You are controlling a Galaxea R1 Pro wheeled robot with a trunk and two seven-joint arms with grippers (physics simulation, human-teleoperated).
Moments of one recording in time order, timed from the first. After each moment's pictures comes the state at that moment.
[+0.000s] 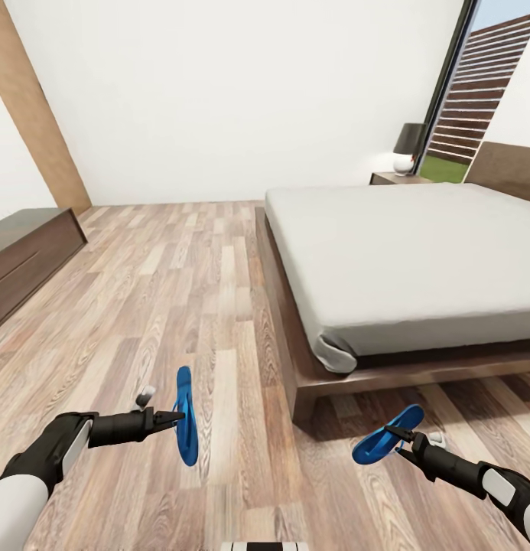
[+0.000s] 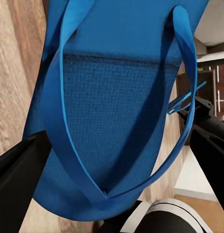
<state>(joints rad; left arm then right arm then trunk) -0.67 0.28 0.13 -0.56 0.08 0.76 -1.22 -0.71 -0.41 -0.03 -0.07 -0.66 0.55 0.91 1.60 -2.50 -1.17</state>
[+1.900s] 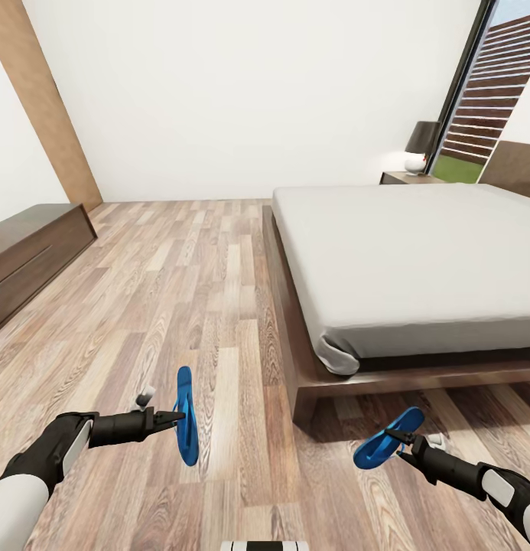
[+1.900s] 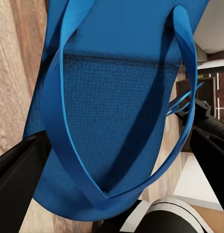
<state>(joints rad) -0.67 0.28 0.13 -0.56 0.08 0.76 -1.22 -0.71 -0.41 -0.03 -0.07 -0.66 0.54 0.87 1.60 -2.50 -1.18</state>
